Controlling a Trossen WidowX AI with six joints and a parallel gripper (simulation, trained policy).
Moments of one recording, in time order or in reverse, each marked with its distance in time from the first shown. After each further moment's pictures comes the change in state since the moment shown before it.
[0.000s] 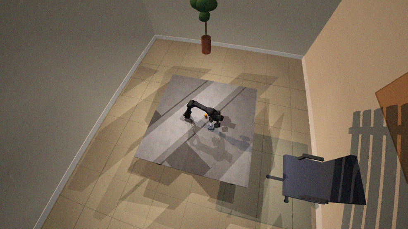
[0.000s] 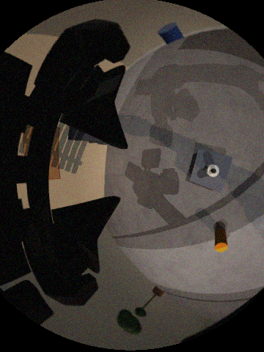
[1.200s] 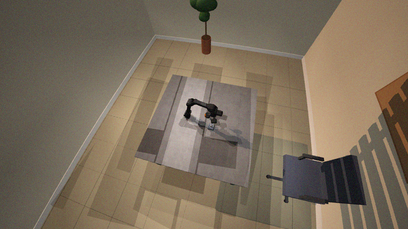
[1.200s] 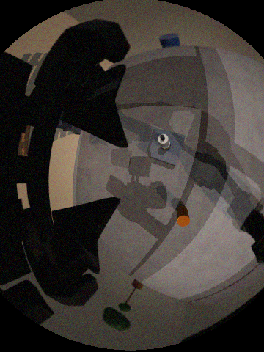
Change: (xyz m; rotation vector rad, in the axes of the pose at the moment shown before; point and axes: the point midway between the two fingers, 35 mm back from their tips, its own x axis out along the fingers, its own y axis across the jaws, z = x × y) arm 0.010 -0.050 0.065 -0.063 -0.316 0.040
